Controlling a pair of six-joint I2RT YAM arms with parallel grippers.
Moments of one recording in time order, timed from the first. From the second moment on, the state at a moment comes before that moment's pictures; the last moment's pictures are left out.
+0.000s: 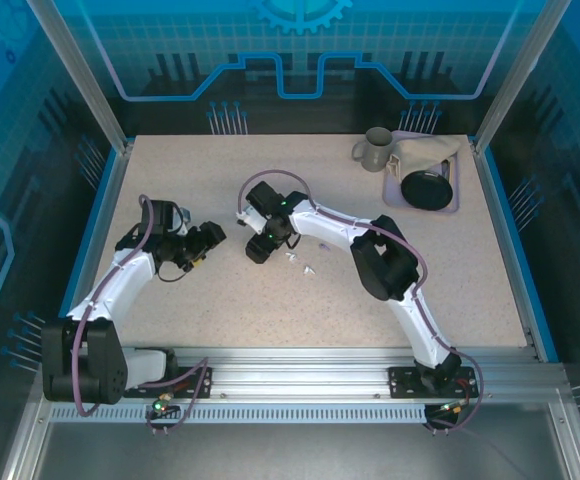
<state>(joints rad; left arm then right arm) 0.02 1.25 0.78 -0.53 0.46 -0.68 0.79 2.30 1.88 -0.78 -0.13 -0.12</state>
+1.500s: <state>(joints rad) 0.08 1.49 0.77 -0.32 0.67 -0.72 0.79 2.20 1.67 -0.61 -0.19 -0.15</state>
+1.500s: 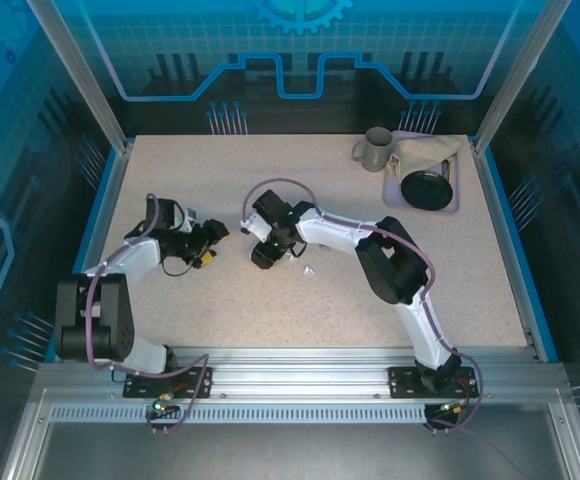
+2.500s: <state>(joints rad) 0.08 1.58 0.76 -0.12 0.82 -0.88 0.77 2.05 1.54 -0.45 -0.33 -0.10</state>
